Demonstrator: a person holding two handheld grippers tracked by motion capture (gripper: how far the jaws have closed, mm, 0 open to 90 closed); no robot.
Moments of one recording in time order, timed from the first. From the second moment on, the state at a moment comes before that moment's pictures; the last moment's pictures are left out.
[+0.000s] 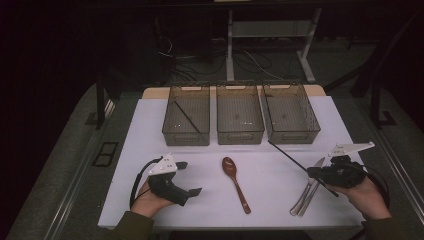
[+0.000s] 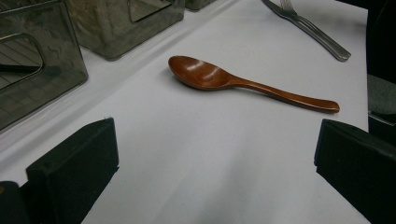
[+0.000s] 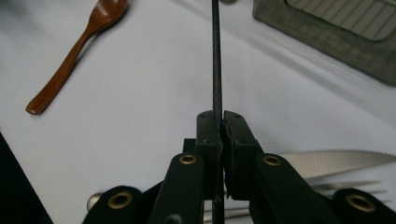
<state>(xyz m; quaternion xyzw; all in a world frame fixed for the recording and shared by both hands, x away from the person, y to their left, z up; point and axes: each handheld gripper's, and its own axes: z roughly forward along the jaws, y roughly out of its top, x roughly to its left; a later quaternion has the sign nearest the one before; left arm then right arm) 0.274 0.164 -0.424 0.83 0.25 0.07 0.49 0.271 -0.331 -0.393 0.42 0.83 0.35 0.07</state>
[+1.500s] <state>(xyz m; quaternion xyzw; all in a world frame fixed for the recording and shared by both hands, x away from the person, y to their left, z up) 0.273 0.162 -0.425 0.83 0.25 0.07 0.49 0.333 -0.228 -0.357 0.37 0.84 0.38 0.07</state>
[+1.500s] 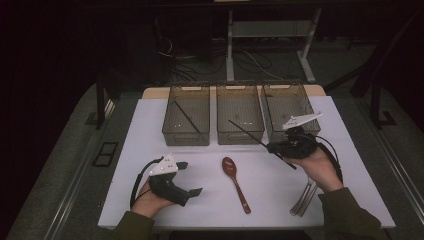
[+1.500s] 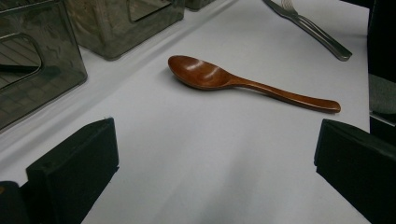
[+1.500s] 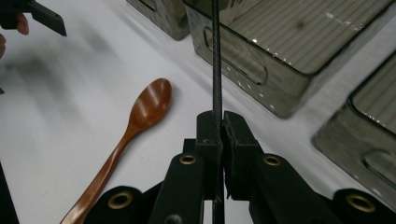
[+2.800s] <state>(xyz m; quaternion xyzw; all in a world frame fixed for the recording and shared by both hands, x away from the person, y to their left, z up) 0.272 0.162 -0.425 0.83 0.25 0.08 0.49 0.415 -0.103 -0.327 0.38 0.85 0.35 0.05</state>
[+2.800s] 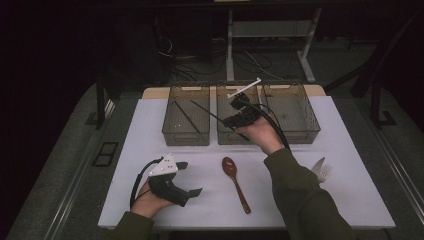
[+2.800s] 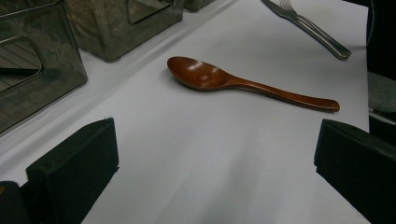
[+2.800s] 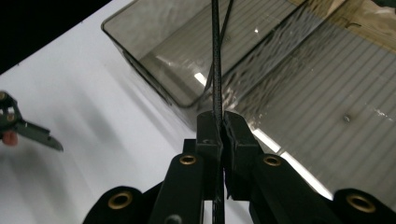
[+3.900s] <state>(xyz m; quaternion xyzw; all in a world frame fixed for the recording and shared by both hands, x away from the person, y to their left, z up) 0.272 0.165 -0.423 0.83 0.24 0.08 0.50 0.487 -0.006 -0.354 0.42 0.86 0.29 0.05</state>
